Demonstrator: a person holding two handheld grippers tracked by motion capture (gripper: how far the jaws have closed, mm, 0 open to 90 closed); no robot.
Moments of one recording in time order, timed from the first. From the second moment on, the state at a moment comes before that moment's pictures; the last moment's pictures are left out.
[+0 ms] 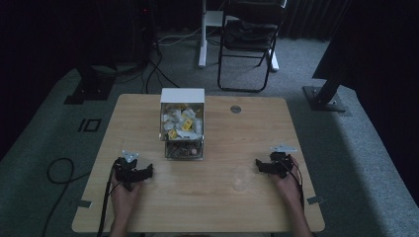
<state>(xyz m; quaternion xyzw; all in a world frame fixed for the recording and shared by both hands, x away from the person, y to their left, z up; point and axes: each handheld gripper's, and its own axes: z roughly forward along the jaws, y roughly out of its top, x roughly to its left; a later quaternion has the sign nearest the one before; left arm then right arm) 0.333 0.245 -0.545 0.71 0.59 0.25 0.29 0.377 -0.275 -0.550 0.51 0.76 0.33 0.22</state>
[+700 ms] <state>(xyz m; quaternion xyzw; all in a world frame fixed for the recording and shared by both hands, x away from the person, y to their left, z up) 0.338 0.247 -0.545 0.71 0.59 0.25 0.29 0.373 -0.275 -0.550 0.52 0.76 0.33 0.22</state>
